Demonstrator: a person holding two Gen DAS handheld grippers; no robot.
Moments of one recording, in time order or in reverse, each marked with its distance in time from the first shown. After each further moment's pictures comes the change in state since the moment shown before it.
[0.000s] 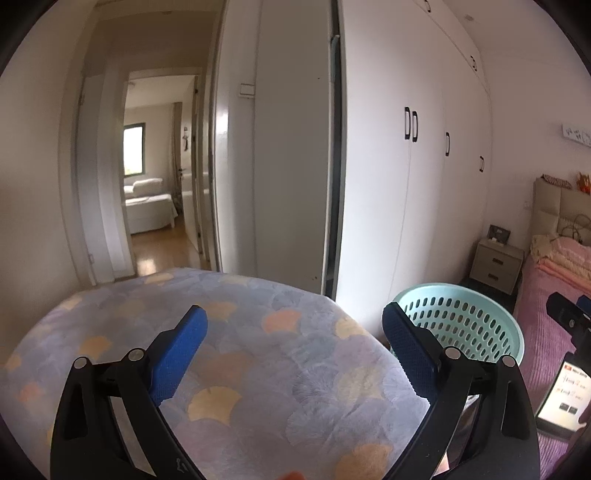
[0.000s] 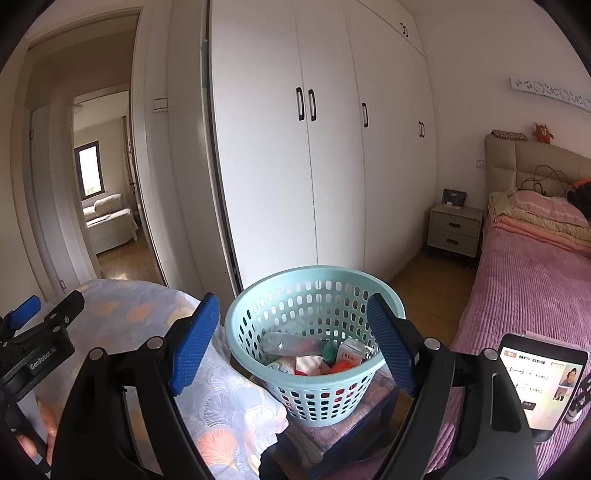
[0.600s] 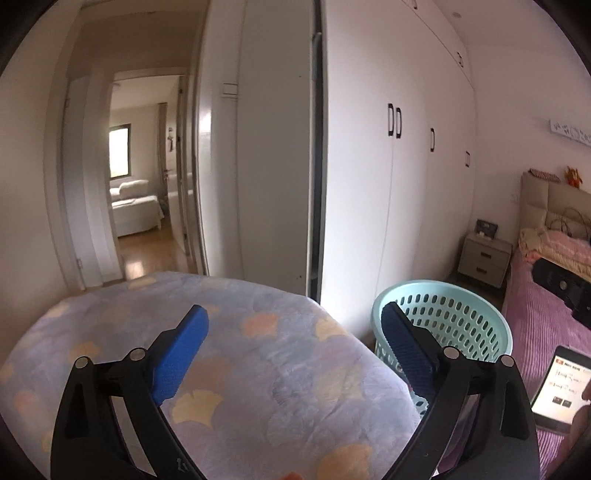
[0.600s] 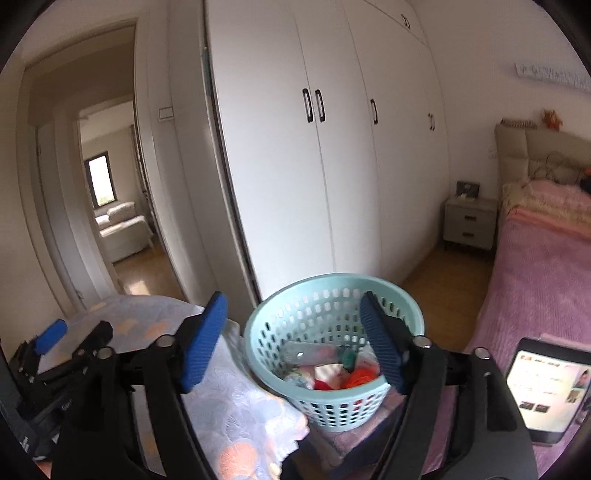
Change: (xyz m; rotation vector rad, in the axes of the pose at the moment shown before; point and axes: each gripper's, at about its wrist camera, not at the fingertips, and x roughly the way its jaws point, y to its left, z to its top) left arm 0.011 -0.014 0.005 0.004 0.014 -0.051; right arm 0.003 0.002 0.020 0.030 0.002 0.056
